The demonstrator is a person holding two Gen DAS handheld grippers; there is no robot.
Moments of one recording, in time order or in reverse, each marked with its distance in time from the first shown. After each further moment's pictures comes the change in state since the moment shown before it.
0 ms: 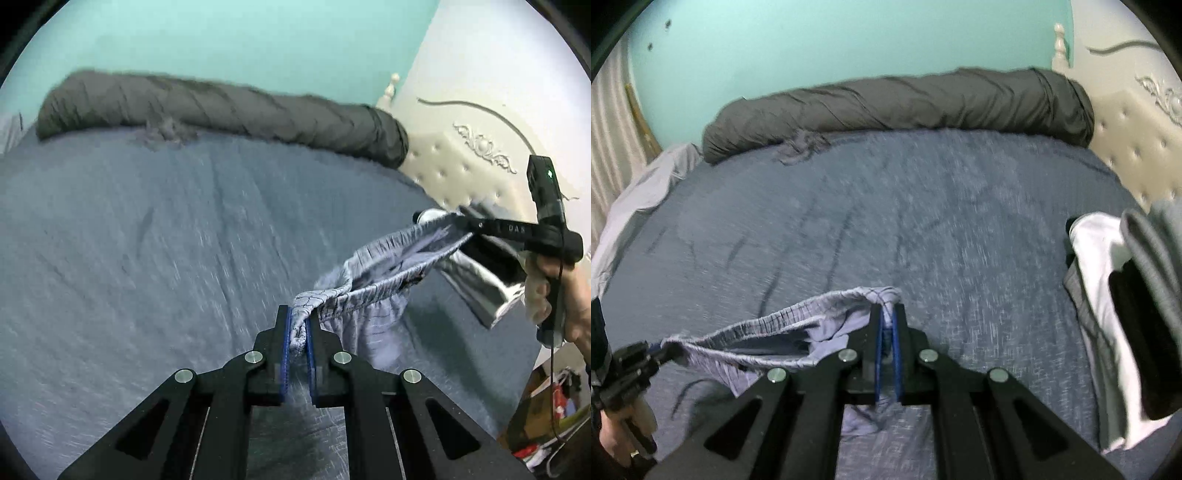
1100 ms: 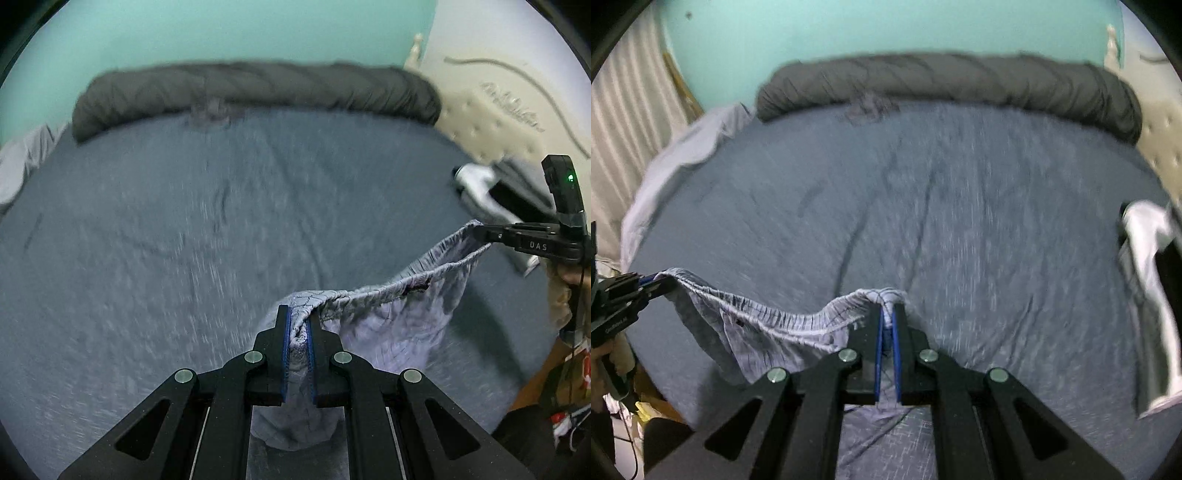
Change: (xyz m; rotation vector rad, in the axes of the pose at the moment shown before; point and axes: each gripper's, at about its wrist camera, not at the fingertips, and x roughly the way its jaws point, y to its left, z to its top) left arm -0.025 0.061 -0.036 0.025 0.236 0.175; right arm 0.035 0.080 -0.060 -0.055 0.193 0.109
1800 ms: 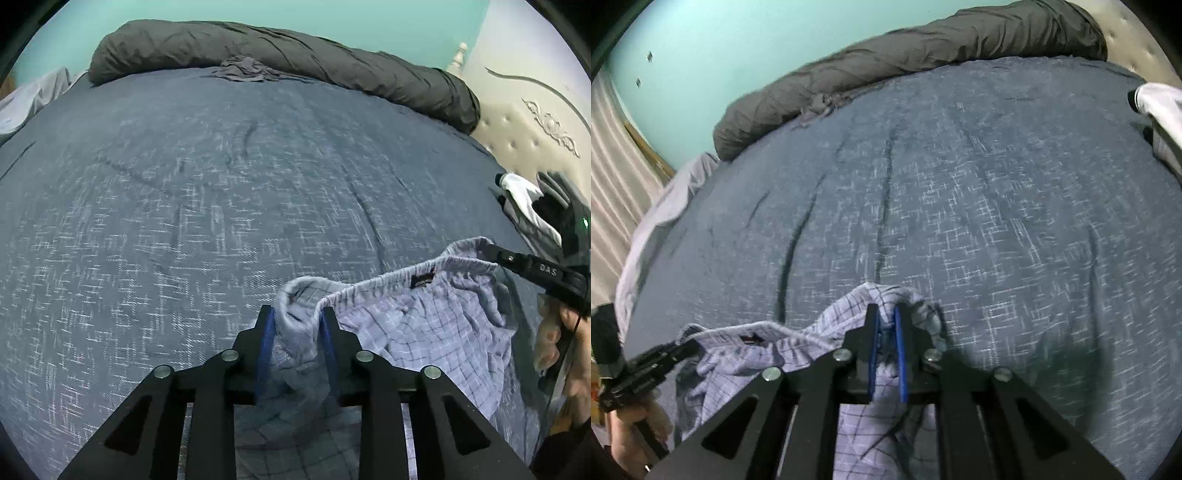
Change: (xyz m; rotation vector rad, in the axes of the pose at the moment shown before) left arm 0.096 0.033 -0.033 -0.144 -0.062 0.006; right arm 0.095 -0.044 -0.042 0.272 -0.173 0.096
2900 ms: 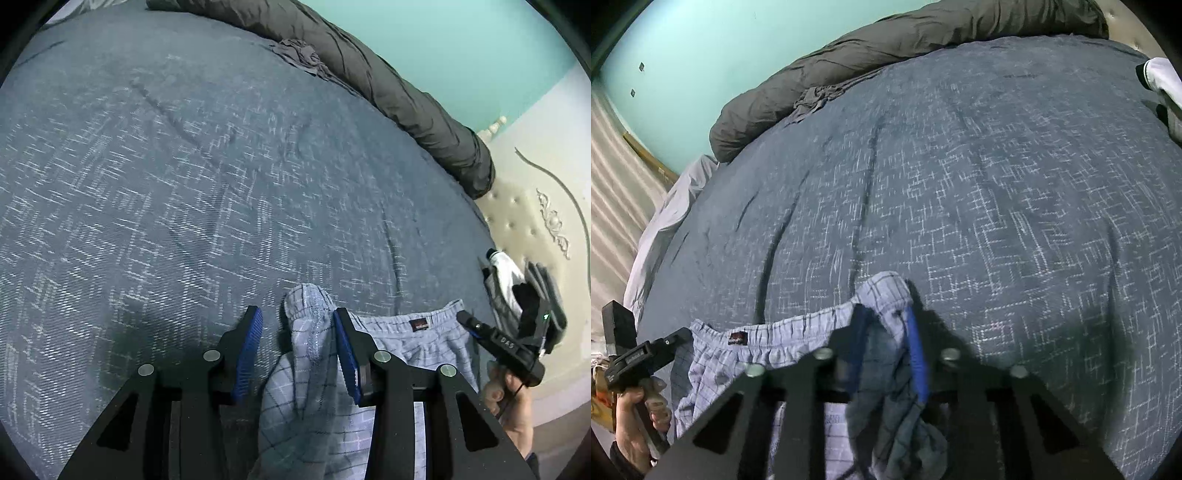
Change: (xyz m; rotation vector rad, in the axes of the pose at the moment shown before) left arm 0.024 0.064 0.011 -0.321 0.040 -0.173; right arm 0.032 -0.007 0.010 0.015 0.071 0.020
